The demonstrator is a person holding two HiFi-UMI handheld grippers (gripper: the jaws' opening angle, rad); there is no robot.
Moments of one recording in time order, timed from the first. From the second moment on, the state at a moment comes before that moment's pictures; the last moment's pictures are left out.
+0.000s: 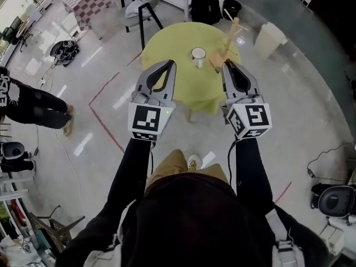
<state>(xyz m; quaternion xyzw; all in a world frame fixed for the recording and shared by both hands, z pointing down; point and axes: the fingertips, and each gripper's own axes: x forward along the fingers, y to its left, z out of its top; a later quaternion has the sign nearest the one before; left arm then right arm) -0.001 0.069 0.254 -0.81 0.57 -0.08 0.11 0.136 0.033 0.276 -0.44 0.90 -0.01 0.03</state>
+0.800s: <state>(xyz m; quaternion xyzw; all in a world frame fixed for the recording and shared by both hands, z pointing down) -0.063 -0.071 0.273 -0.83 0.54 -0.06 0.08 0.079 -0.086 0.289 -0.49 0.87 -0.01 0.01</state>
